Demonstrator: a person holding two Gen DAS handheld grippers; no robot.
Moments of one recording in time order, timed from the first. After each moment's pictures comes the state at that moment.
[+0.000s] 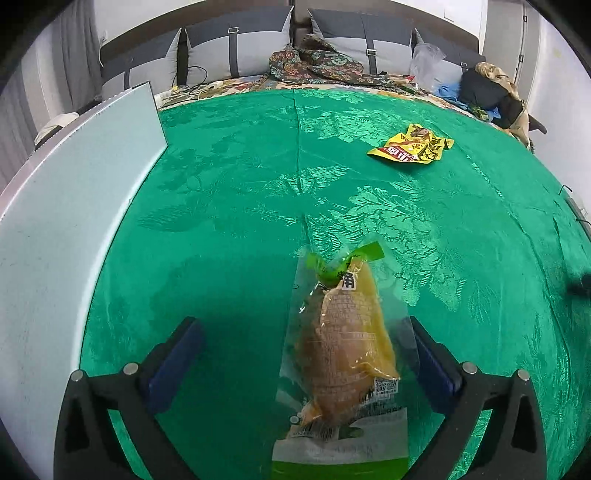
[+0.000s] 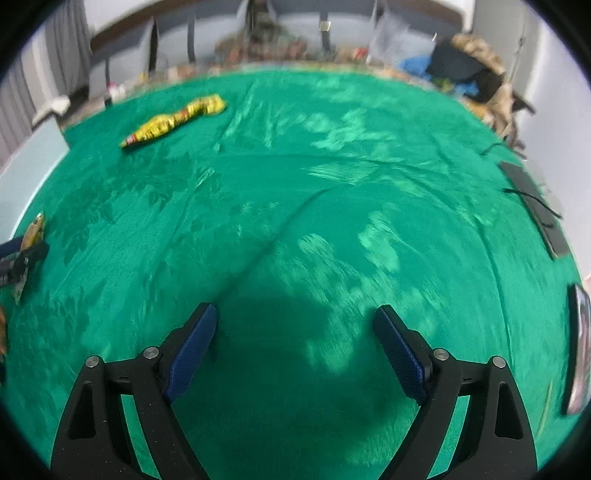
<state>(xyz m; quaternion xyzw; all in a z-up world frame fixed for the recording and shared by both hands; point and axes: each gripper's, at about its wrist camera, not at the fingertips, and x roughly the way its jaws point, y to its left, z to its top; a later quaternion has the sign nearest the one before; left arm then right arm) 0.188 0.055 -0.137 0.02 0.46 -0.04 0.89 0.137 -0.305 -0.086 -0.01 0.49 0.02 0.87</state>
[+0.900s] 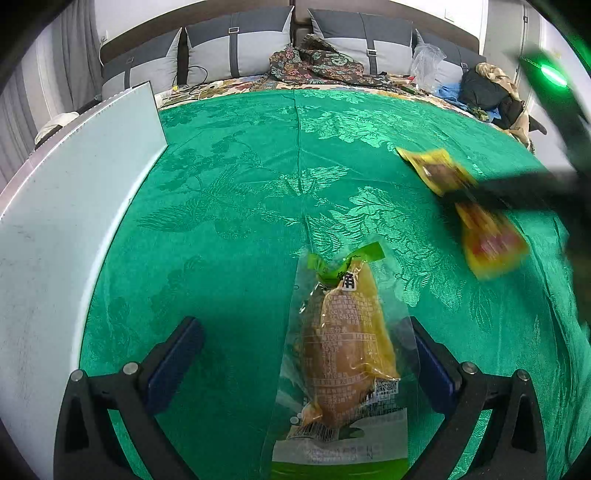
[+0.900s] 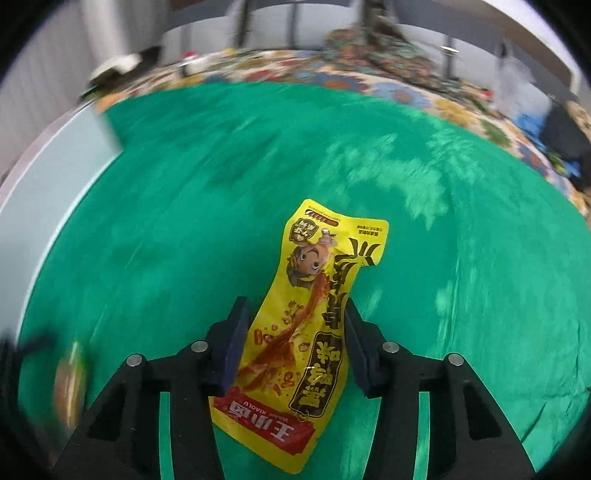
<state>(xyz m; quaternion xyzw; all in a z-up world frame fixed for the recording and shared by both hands) 0.187 0.055 -0.136 0.02 0.46 -0.04 0.89 0.257 -0.155 -0.072 -0.08 0.48 0.19 0.85</state>
